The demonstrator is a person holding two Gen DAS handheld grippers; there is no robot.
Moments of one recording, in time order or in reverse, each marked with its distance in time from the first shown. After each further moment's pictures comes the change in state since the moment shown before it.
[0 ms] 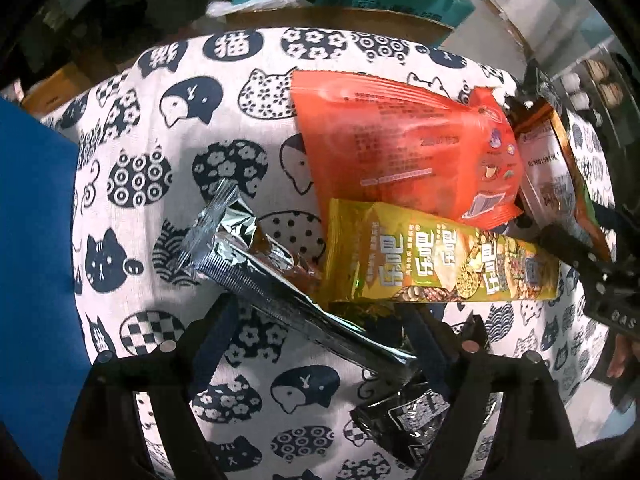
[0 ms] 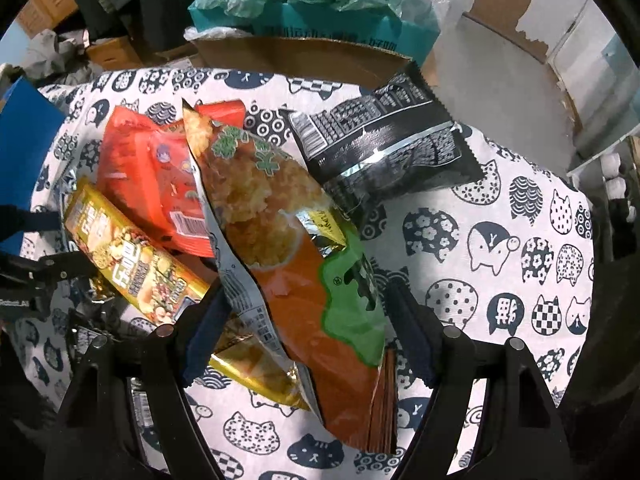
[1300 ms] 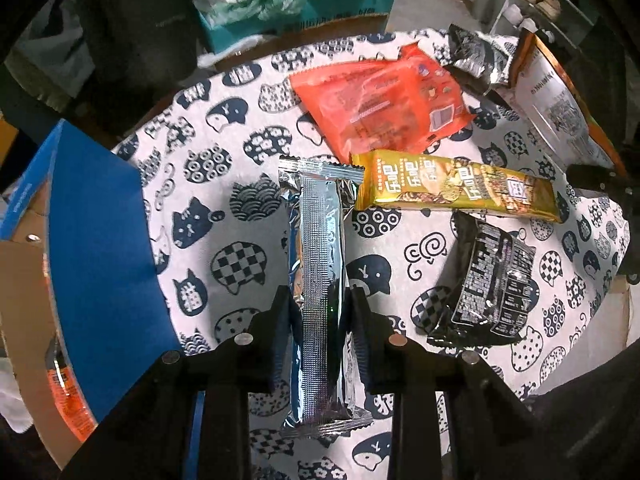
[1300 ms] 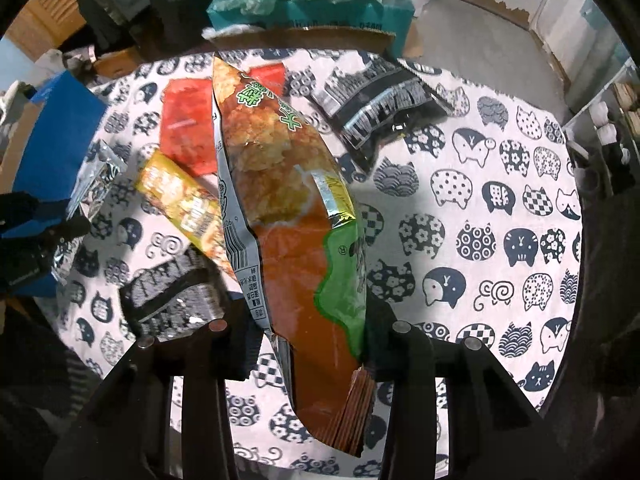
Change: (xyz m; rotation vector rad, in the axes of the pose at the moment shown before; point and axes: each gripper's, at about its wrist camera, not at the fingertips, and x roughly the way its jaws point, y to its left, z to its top) left arm -0.081 0.009 -0.086 0.299 -0.102 0.098; right arm -0.084 0.011 -0.084 0.120 -0.025 0.057
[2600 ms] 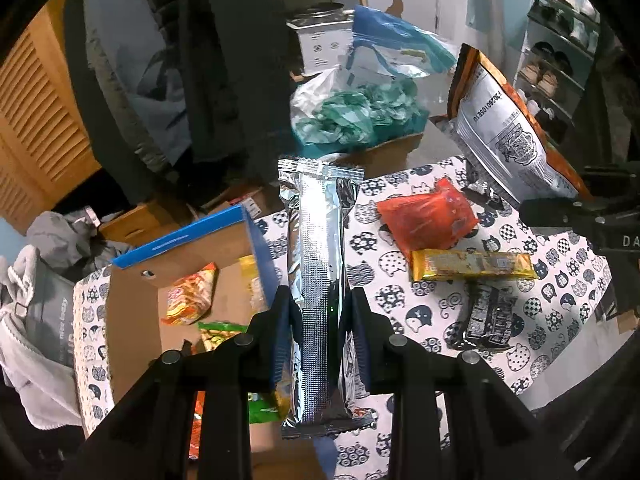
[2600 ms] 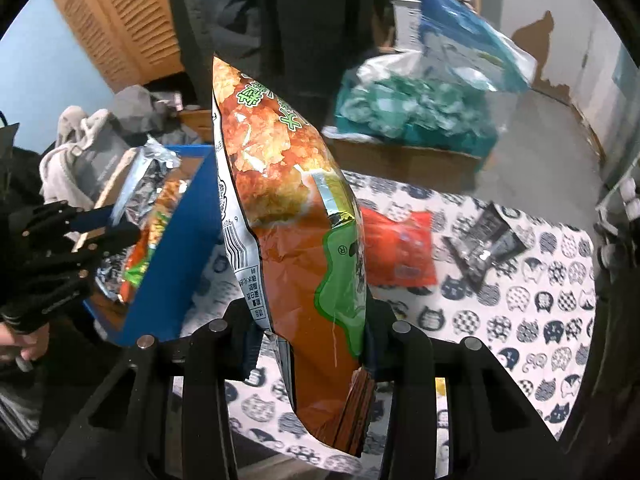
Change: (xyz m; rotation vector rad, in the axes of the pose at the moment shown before) left arm -0.134 0.080 -0.021 -0.065 -0.333 0.094; right arm -0.077 0.147 0.059 -0.124 -0.234 0.170
